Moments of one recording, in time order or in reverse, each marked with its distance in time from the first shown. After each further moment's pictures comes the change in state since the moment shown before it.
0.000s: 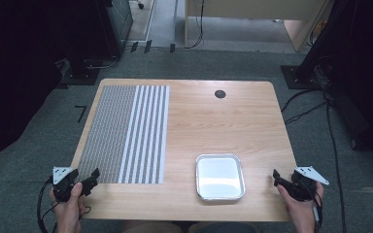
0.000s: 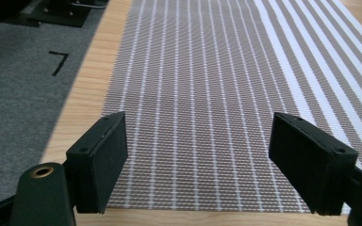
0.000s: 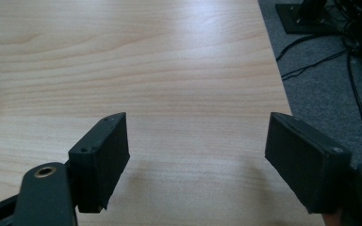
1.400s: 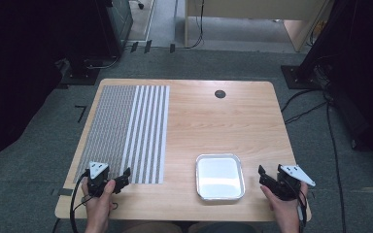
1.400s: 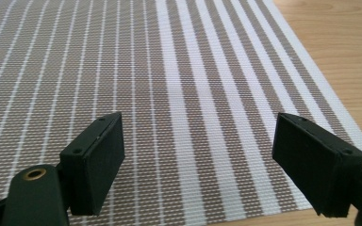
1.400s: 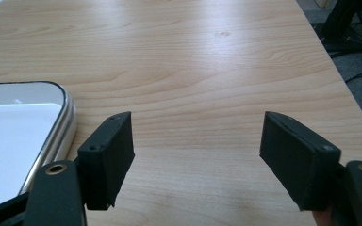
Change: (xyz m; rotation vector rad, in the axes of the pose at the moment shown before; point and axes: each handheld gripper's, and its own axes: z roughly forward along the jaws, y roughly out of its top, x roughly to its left) left arm -0.083 -0.002 0.019 0.047 -0.114 0.083; right arm 0.051 0.009 -0.009 -0.085 0.076 0.032
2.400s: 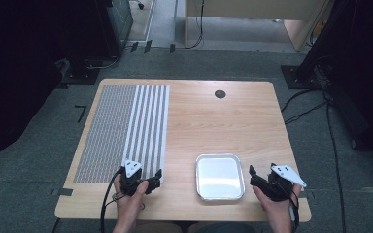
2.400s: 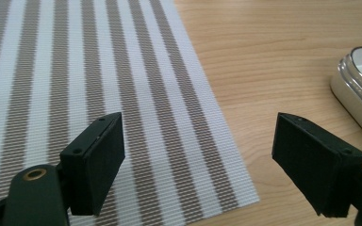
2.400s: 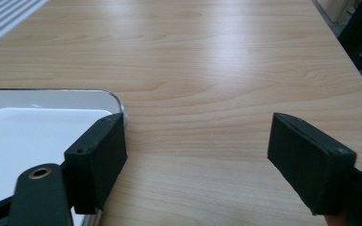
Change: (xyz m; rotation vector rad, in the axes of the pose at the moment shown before) left arm -0.089 0.003 0.020 0.036 -0.122 0.064; right arm 0.030 0.005 -0.008 -0.028 0.036 -0.041
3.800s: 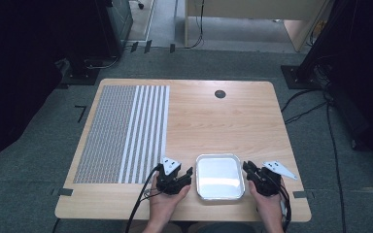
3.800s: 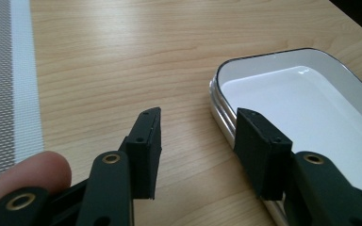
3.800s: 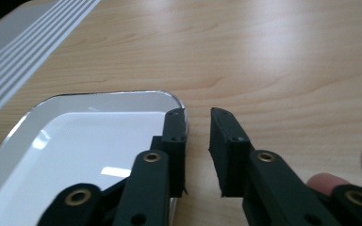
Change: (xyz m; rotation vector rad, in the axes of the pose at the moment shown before) left arm -0.090 0.012 0.032 0.012 -0.134 0.037; right arm 0.015 0.000 0.020 0.039 0.177 0.092
